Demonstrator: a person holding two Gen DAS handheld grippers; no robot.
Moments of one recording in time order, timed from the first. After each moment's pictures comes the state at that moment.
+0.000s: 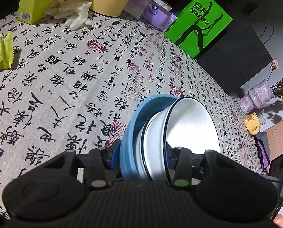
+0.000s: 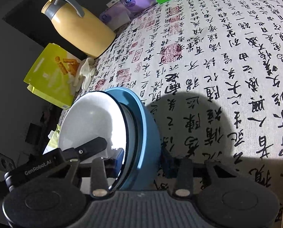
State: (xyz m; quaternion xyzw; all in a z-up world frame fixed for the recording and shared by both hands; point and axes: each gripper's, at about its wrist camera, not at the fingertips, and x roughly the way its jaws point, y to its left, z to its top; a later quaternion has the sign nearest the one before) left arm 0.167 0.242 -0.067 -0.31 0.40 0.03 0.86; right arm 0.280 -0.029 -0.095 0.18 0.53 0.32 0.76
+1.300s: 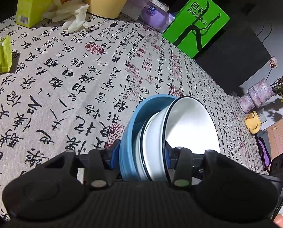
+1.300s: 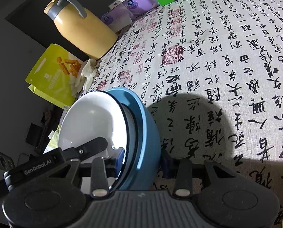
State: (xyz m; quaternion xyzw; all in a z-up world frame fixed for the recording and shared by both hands) left arm 0.168 0.240 -0.067 -0.30 0.39 0.03 0.87; right arm 0.279 -0.030 -0.095 0.18 0.52 0.33 0.77
